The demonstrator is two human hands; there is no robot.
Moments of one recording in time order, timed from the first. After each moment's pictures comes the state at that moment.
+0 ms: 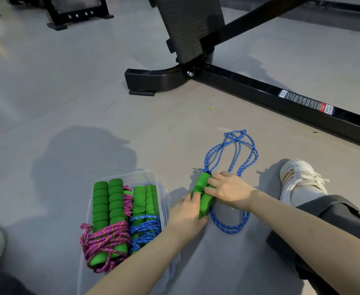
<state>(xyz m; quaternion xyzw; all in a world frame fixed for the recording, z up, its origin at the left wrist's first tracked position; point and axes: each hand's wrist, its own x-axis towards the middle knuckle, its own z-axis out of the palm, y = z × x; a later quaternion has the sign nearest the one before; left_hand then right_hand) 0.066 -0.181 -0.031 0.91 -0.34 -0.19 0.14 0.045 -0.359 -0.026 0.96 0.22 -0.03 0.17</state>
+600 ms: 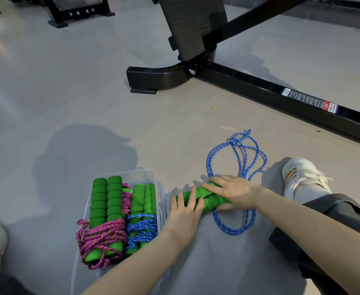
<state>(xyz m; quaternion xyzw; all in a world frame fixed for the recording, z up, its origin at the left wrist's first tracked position) 0.064 -0.166 -0.048 0.88 -0.45 -0.09 -0.10 0.041 -0.364 -0.021 0.97 0.16 -0.19 0.05</state>
